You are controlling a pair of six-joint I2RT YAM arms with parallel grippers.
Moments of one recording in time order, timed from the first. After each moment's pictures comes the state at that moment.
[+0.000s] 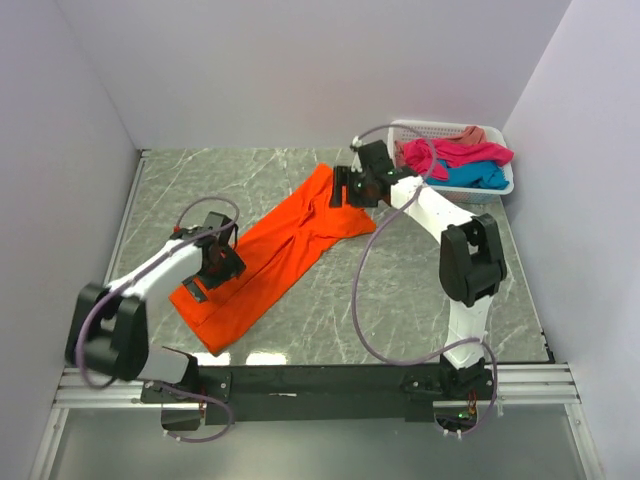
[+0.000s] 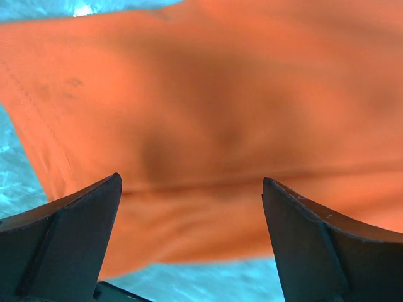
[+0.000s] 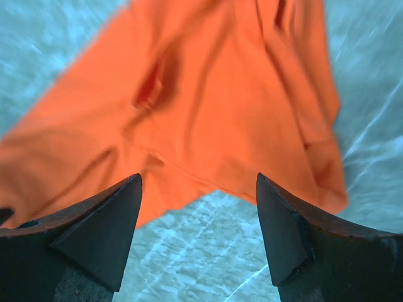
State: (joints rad) left arm -0.32 1.33 0.85 -0.81 -0.28 -1.02; right arm 0.41 1.94 1.61 -0.47 -0.16 0.34
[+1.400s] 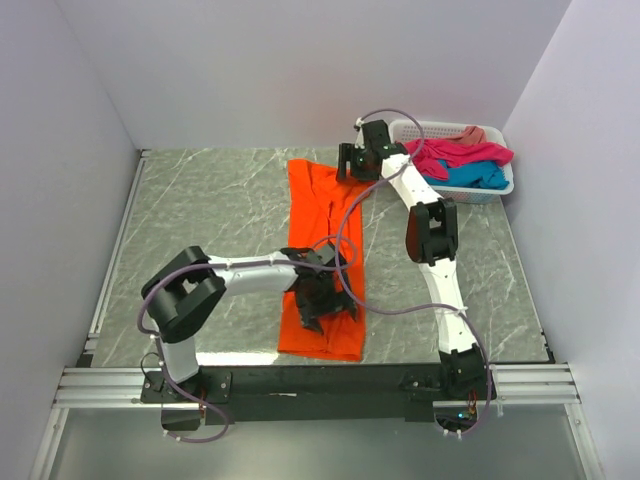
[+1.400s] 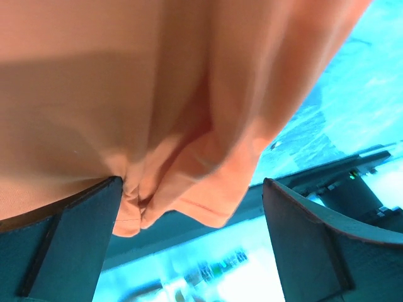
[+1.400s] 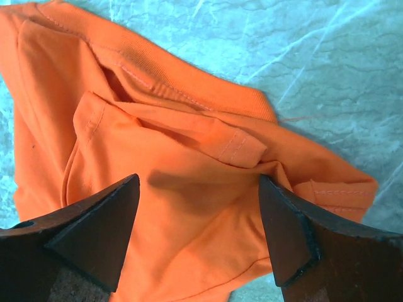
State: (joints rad) left arm -0.94 1.80 1.10 -0.52 0.29 -1.21; right arm 0.27 2.62 2.44 -0.65 -0.20 0.23
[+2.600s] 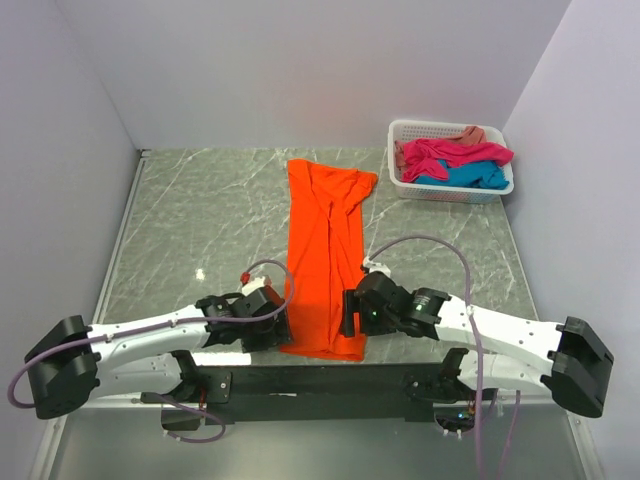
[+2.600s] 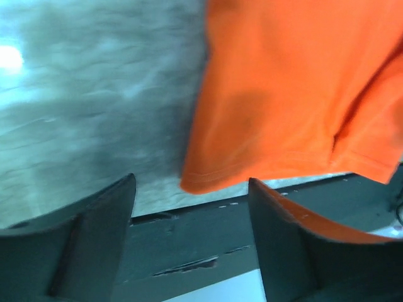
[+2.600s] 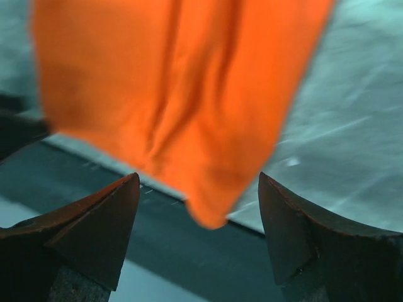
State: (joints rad) left arm -1.03 1.07 0.51 -0.54 -0.09 -1.19; right arm 0.99 1.08 0.60 -0.54 0.09 0.85
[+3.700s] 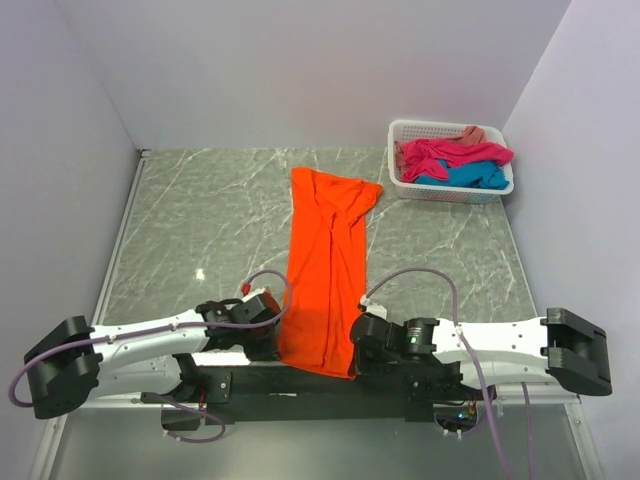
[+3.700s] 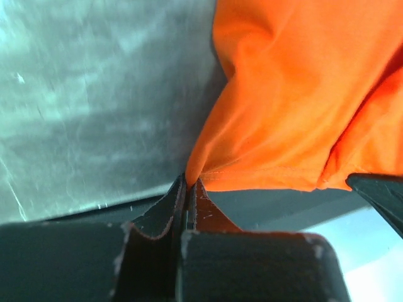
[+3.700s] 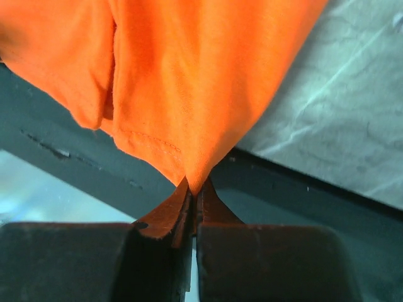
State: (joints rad) left arm -1.04 1.08 0.45 -0.50 0.02 -1.23; right arm 1.28 1.08 0.42 -0.42 0.03 1.23
